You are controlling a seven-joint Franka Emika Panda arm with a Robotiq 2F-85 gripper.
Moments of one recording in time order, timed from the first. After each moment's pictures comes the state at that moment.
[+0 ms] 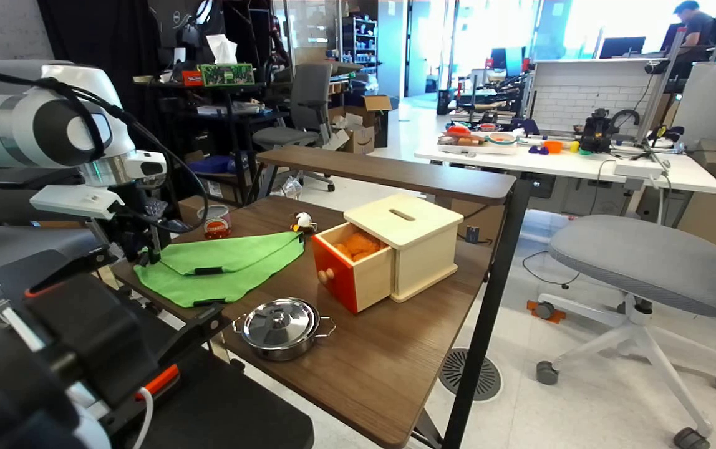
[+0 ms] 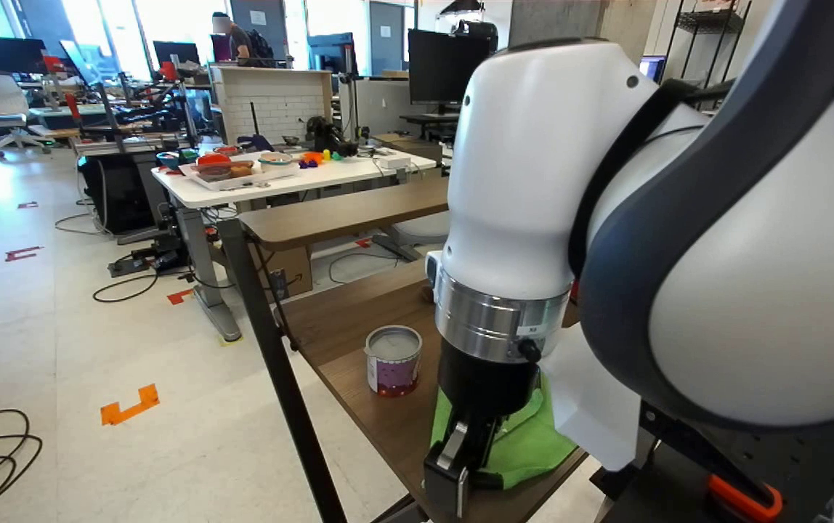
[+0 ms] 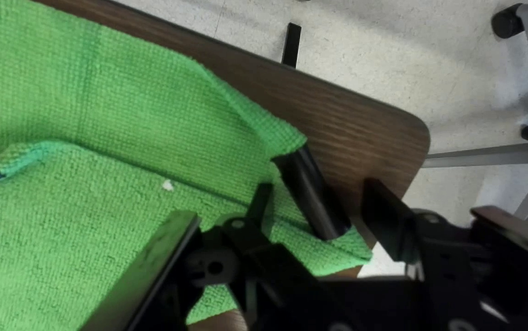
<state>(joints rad) 0.45 0.70 0.05 -2.28 -0.09 3.02 0.17</state>
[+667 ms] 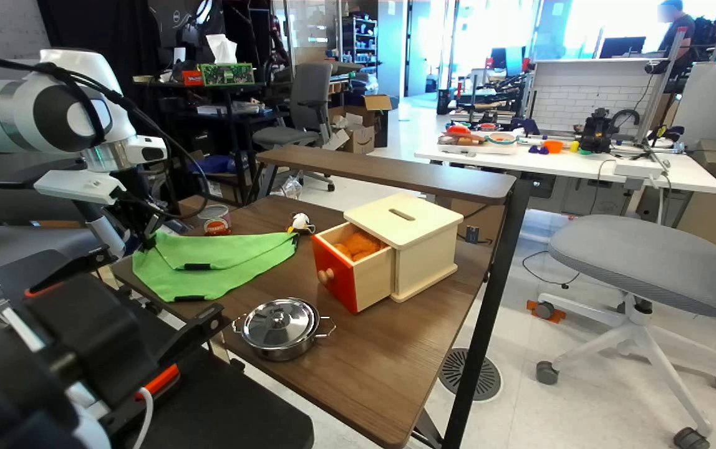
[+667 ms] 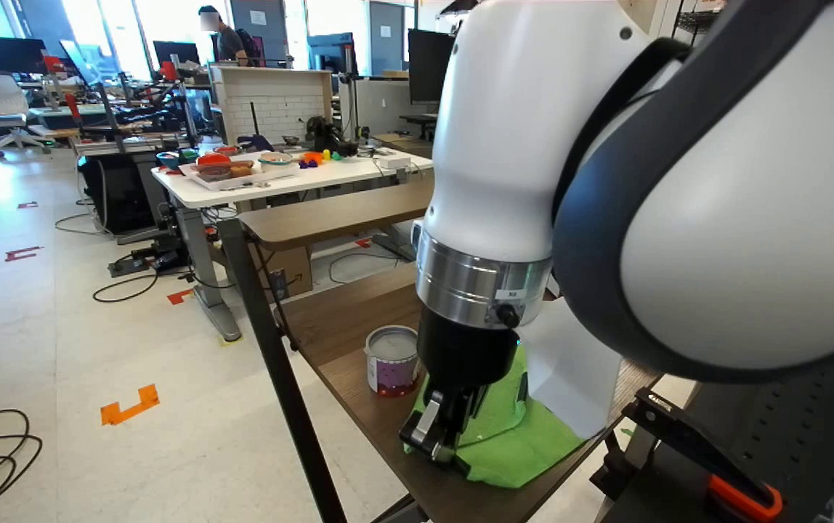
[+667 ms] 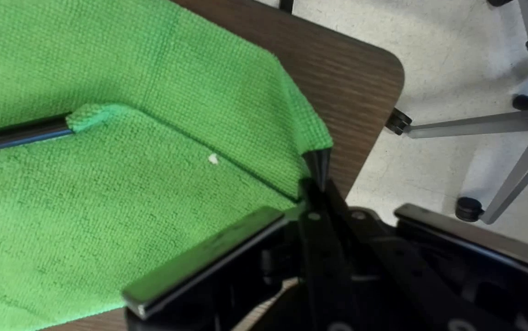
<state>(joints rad) 0.44 0.66 0.06 -2.27 -0.07 3.03 0.17</state>
